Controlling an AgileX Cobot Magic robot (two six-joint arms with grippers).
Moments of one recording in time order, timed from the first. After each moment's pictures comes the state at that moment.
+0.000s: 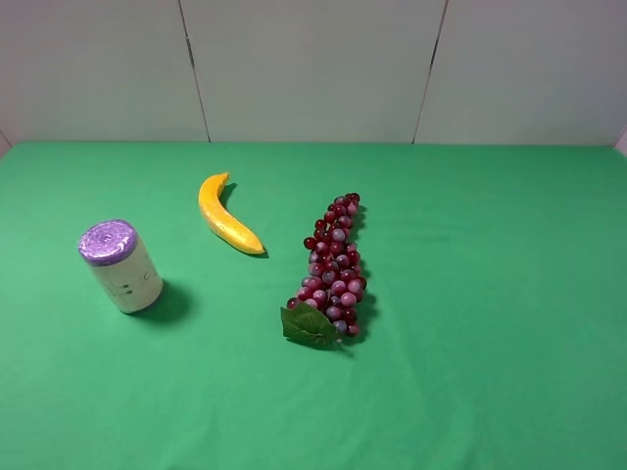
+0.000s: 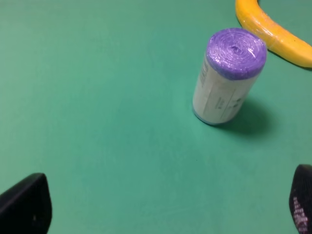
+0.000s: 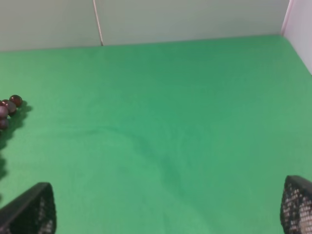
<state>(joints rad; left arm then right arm) 0.03 0.00 -0.48 -0.01 1.06 -0.01 -0.04 -0.01 -0.50 0.00 1.02 0.03</state>
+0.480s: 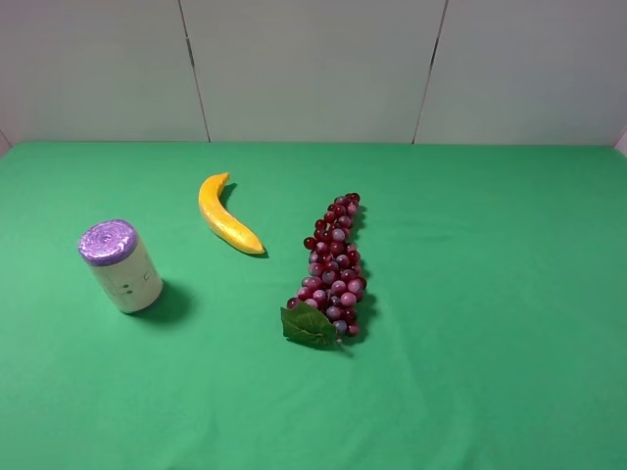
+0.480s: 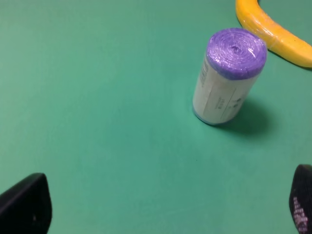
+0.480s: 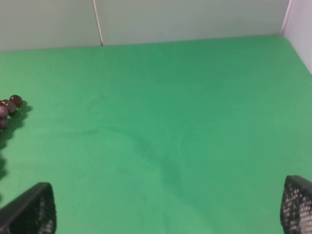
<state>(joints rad) 0.03 0.00 -0.48 -0.01 1.06 -0.01 -0.04 -0.01 -0.50 0.00 1.02 0.03</state>
